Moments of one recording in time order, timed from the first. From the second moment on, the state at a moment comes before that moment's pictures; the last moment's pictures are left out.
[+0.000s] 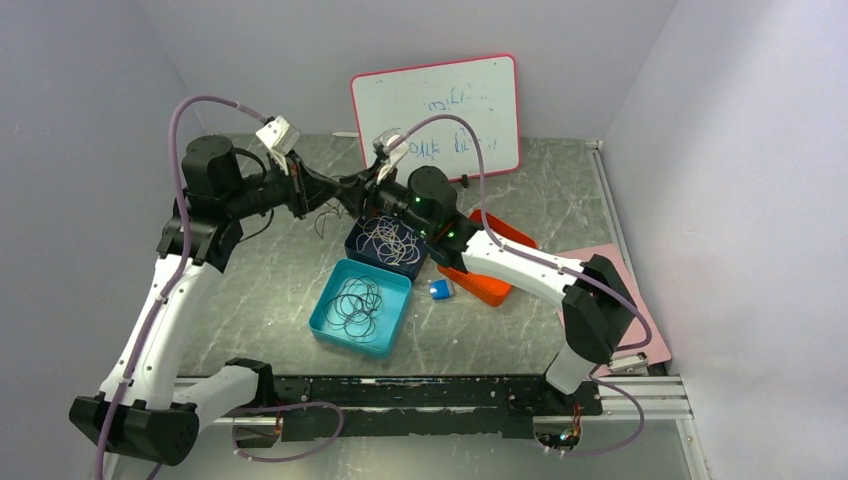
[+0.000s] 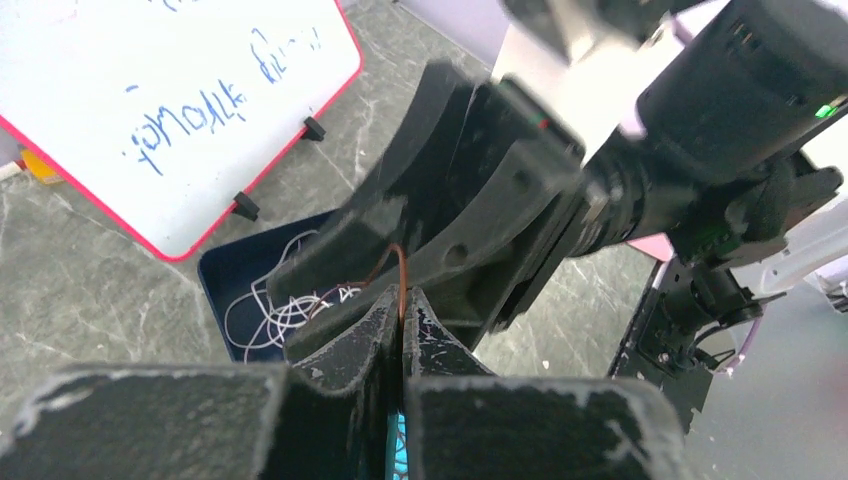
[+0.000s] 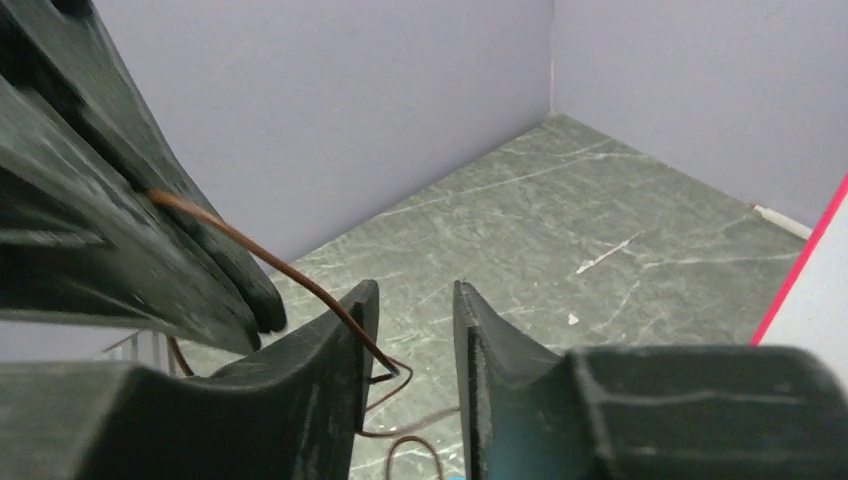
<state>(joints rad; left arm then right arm) -0.21 1.06 1.22 -0.37 0.77 -0.10 0.89 1.65 1.26 0.51 -0.14 0.23</state>
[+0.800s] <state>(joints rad) -0.21 1.17 1.66 -0.44 0.58 -0.15 0.89 1.75 1.08 0.52 -0.18 0.25</state>
